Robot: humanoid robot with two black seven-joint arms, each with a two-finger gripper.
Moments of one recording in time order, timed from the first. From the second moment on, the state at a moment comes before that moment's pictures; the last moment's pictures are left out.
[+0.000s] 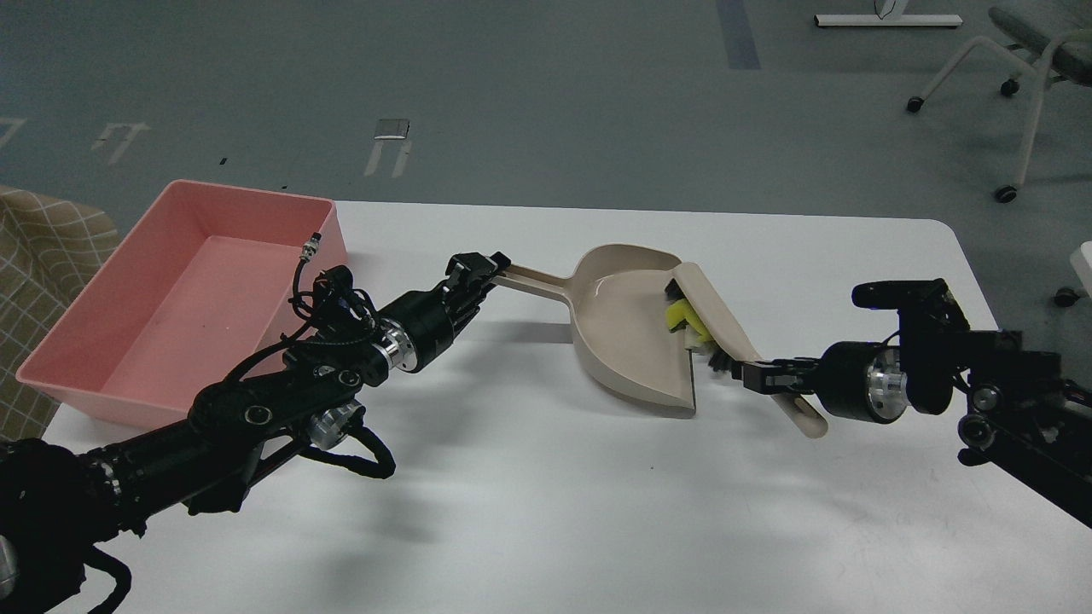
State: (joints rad) left arm -0.68 0.31 -0.33 -0.94 0.62 0.06 -0.36; right arm 0.69 -0.59 0.51 1.32 -1.57 0.48 0.04
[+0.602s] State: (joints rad) left arm -0.66 0.30 -0.41 -0.94 0.59 0.06 -0.40; right arm 0.71 -0.74 0.78 1.35 -1.36 0.49 0.05
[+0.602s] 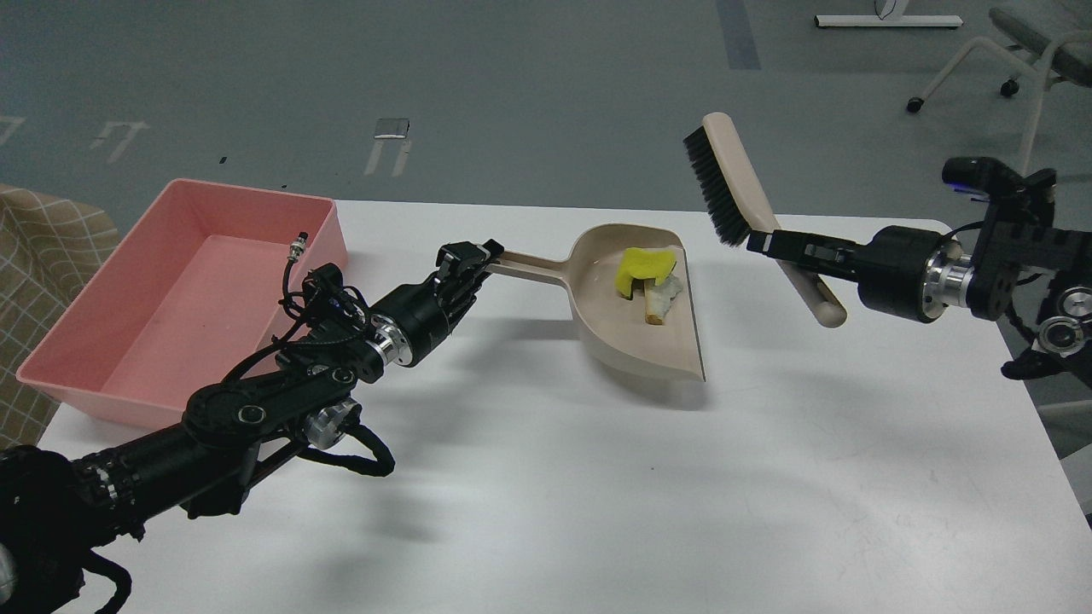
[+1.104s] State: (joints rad) left arm -0.51 0.41 -0.81 -1.16 0.48 0.04 -0.49; right arm 0.58 -0.91 0.80 1.13 -1.35 0.49 0.07
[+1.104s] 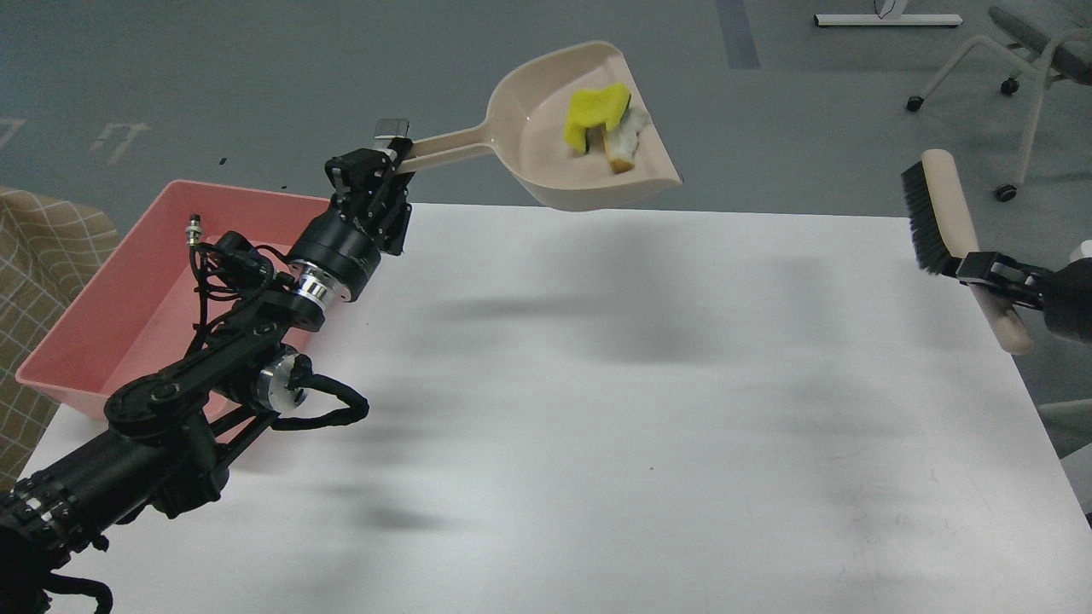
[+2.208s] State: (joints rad) left arm 0.17 1.23 -1.27 -0.99 0.43 -0.41 -0.49; right arm 0.56 -0.86 0.81 1.10 -1.35 0.47 0.12
